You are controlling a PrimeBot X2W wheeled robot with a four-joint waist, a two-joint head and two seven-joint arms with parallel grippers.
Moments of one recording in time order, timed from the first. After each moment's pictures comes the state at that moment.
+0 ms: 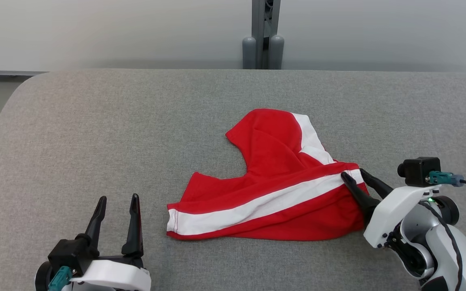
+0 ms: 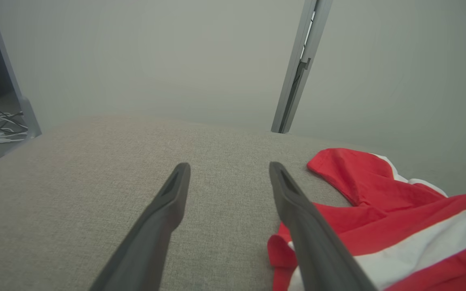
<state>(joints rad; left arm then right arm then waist) -0.01 0.05 -0.08 0.20 -0.28 0.00 -0.26 -0.35 -0.25 0.35 0.39 0.59 0.13 0.17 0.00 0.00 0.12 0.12</state>
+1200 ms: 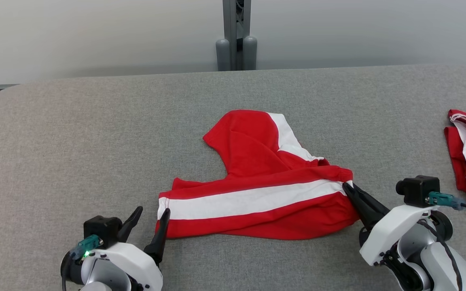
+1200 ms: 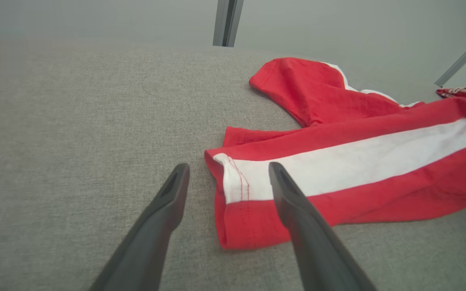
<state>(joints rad) -0.12 0.10 -0.21 0.38 -0.36 -0.11 -0.05 -0.29 -0.26 0.39 0.35 0.64 0.13 0.06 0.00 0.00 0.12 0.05</state>
